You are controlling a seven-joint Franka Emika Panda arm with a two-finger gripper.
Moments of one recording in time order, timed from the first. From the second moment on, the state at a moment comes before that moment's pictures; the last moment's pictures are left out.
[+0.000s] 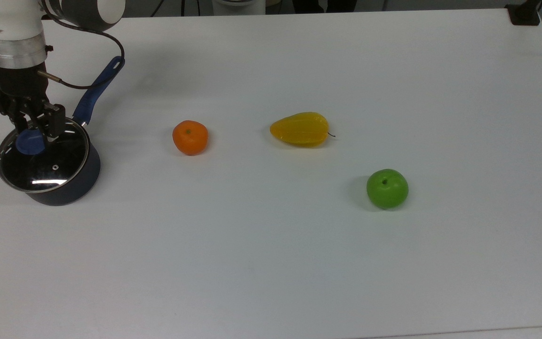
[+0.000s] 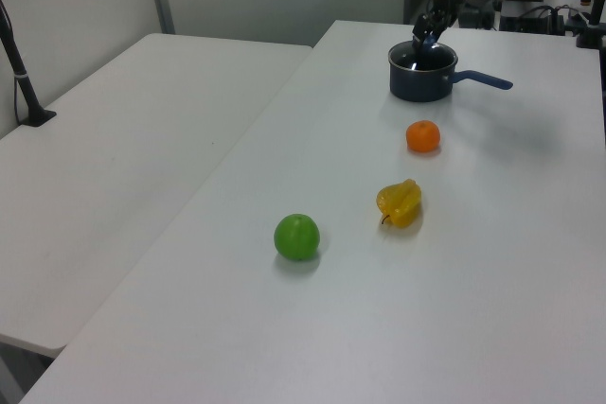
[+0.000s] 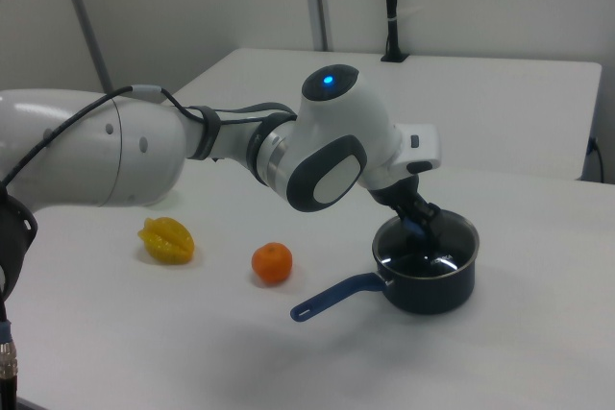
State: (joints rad) arm -0.42 0.42 0.04 -1.67 0.03 2.55 -0.02
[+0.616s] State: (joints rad) arm -0.42 0.42 0.04 -1.67 0.03 2.53 -0.02
